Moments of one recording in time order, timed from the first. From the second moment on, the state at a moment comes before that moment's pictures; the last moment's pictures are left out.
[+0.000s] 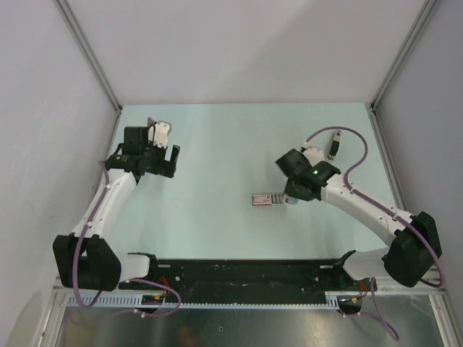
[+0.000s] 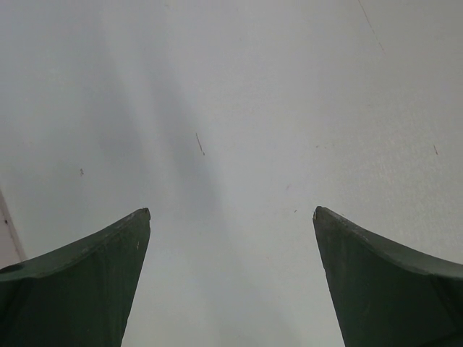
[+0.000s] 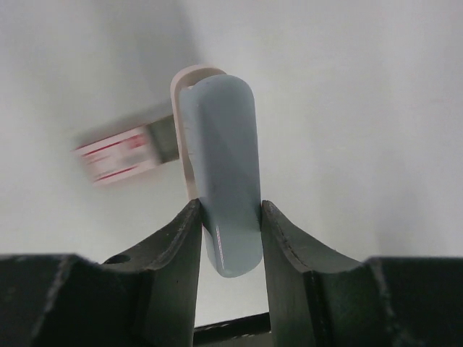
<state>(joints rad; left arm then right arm) -0.08 1.28 1.07 -0.61 0.09 0.22 0.63 1.34 1.05 -0.90 0.44 0.89</state>
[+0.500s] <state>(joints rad) 0.18 1.10 0.98 -0.64 0.19 0.21 1.03 1.98 1.63 -0.66 0.34 0.77</state>
